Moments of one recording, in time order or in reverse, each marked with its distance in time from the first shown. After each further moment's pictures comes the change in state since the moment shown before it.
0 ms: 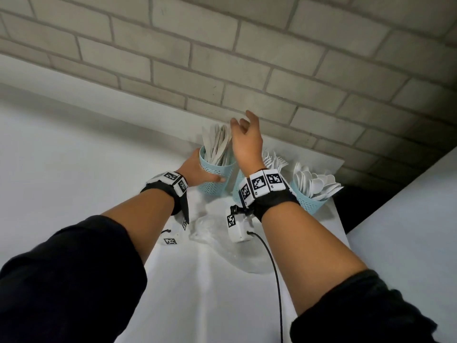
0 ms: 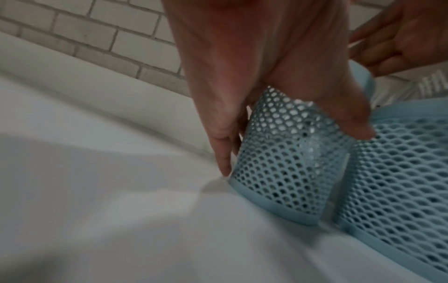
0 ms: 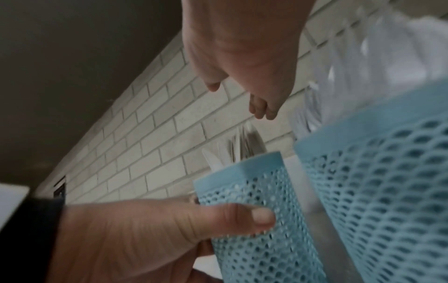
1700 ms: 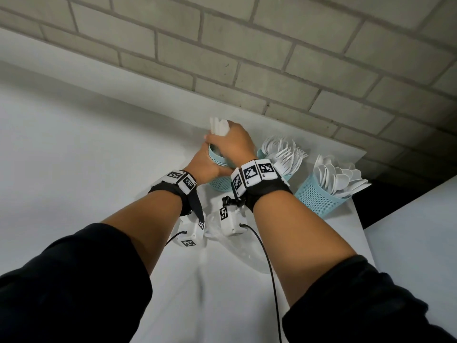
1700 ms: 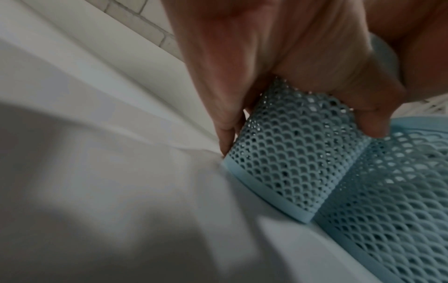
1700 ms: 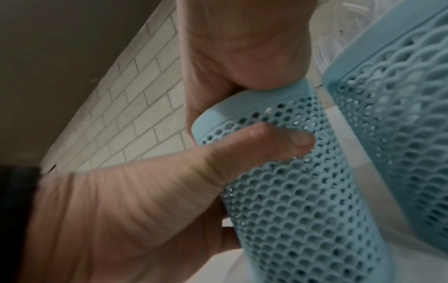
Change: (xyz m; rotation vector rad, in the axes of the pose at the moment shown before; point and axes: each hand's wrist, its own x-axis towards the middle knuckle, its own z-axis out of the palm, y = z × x) left_hand 0.002 -0.016 0.012 -0.292 -0.027 0.077; right_hand 0.010 0.033 0.048 -0.480 -0.270 -0.052
